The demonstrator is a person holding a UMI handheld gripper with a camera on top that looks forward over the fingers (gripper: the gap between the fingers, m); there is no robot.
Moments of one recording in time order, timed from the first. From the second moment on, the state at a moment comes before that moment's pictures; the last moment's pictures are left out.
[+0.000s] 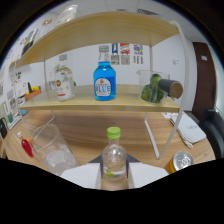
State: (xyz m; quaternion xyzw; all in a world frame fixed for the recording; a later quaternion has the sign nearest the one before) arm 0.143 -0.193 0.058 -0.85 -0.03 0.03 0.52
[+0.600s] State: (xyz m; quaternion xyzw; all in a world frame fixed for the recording) arm 0.158 -0.201 0.015 -0.88 -0.02 0.01 0.47
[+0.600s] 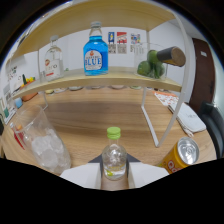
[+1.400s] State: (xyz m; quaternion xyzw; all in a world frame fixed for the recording) arm 0.103 -0.311 0.151 -0.87 0.00 -0.02 0.49
